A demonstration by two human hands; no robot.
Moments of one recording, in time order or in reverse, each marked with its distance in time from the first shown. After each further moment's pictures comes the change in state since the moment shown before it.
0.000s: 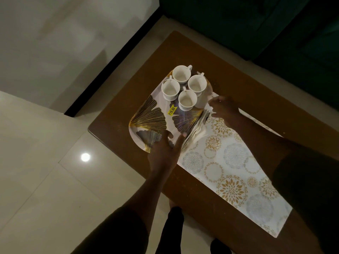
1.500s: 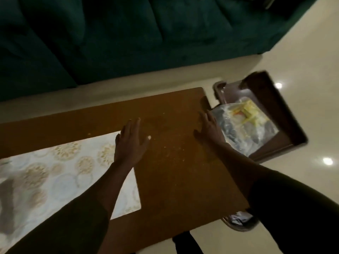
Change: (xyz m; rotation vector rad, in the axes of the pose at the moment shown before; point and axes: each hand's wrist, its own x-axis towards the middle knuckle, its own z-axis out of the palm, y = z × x) left_hand -0.212 0.280 0.295 0.500 -0.535 0.950; right_hand -0.241 0.425 -0.391 -0.261 0.584 0.227
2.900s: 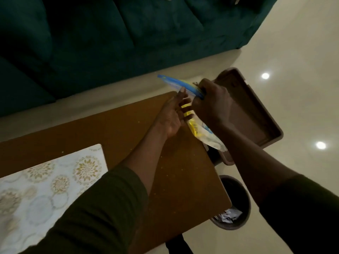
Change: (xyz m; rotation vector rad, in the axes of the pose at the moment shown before) left_hand 0.063 0.235 0.000 -1.573 -0.533 -0.203; right_hand 0.005 0.011 -0.125 0.188 0.632 -0.133
